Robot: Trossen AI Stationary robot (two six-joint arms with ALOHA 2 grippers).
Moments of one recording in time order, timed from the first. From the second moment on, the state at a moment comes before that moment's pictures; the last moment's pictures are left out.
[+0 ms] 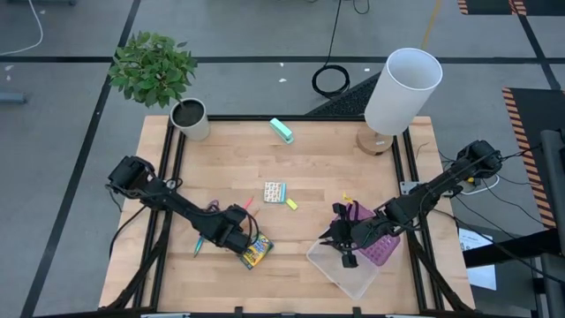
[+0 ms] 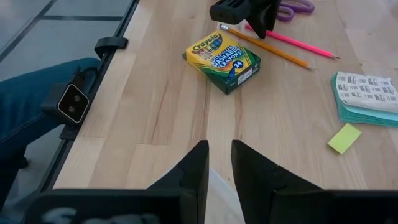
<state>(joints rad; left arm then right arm) -0.47 1.76 0.95 -0.77 -0.27 -1.31 0.54 1.34 0.80 -0.14 0.28 0.35</state>
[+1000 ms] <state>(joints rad) -0.46 1.69 0.95 -0.78 -0.33 -1.27 0.54 1.34 0.80 -0.14 0.28 0.34</state>
